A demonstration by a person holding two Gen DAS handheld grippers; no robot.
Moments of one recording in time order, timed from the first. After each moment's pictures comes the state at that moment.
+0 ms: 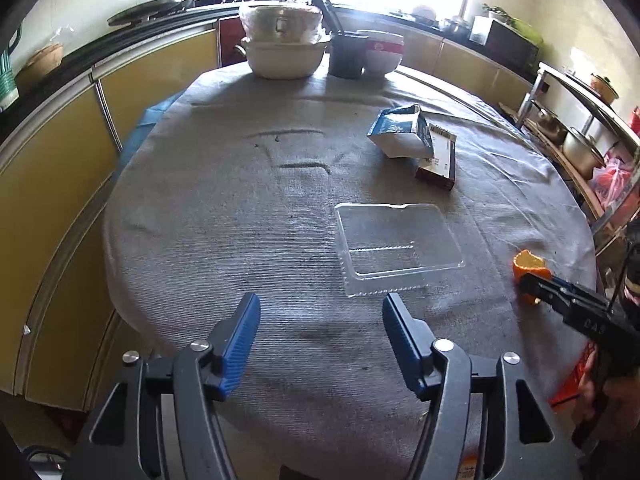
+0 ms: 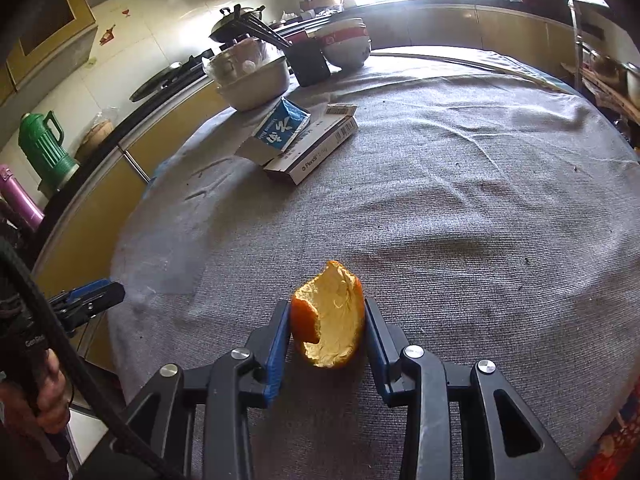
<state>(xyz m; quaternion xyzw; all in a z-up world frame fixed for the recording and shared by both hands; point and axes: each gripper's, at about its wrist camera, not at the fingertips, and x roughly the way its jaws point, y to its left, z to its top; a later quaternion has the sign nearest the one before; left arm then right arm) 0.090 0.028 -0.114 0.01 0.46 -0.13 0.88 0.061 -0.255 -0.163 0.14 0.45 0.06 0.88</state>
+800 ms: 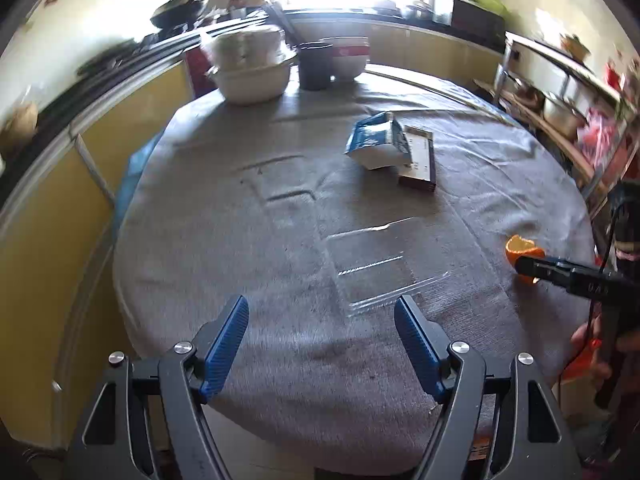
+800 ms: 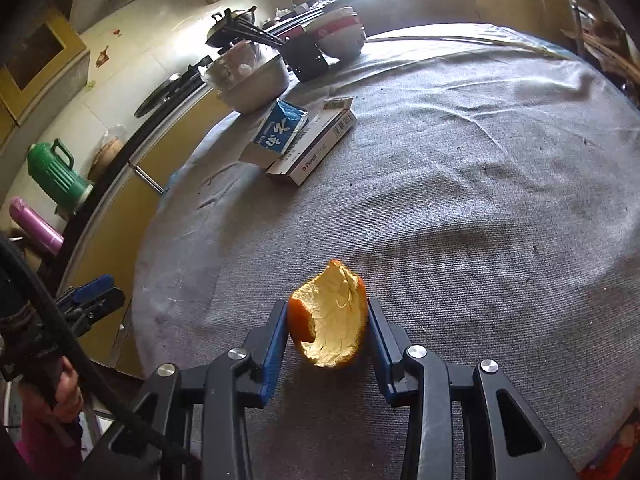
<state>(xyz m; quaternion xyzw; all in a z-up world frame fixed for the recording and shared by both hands) 0.099 0.013 -0.087 0.10 0.44 -0.17 0.87 0.068 -0.277 -0.170 0.22 0.46 0.09 0.86</state>
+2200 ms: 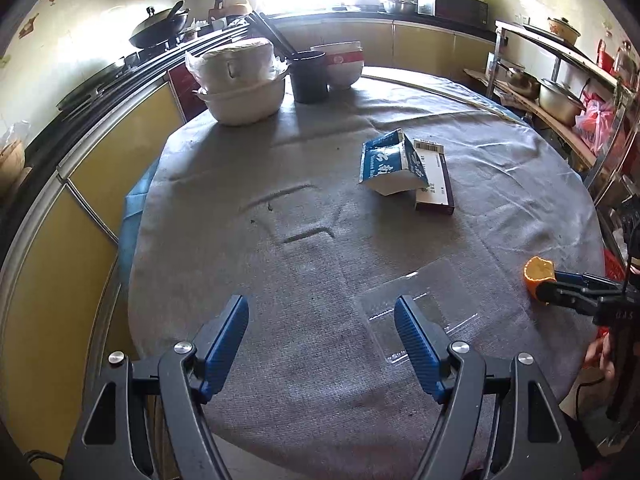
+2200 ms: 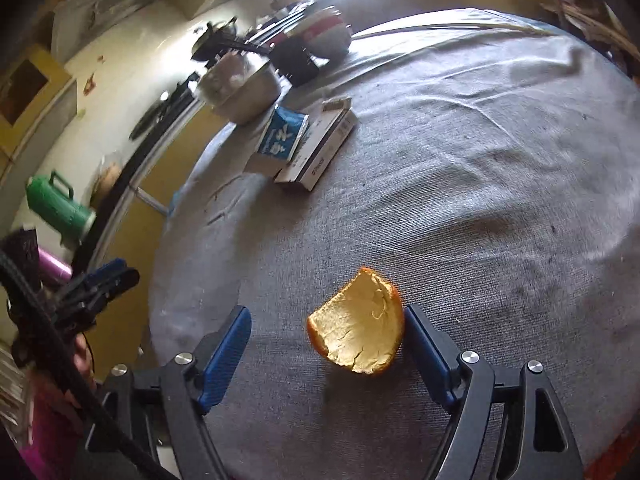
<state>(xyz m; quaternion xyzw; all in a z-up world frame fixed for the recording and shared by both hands) 0.143 0.020 -0.073 0.13 0.44 -0.18 0.87 0.075 -0.262 -0.160 0.24 0.47 0.08 0.85</state>
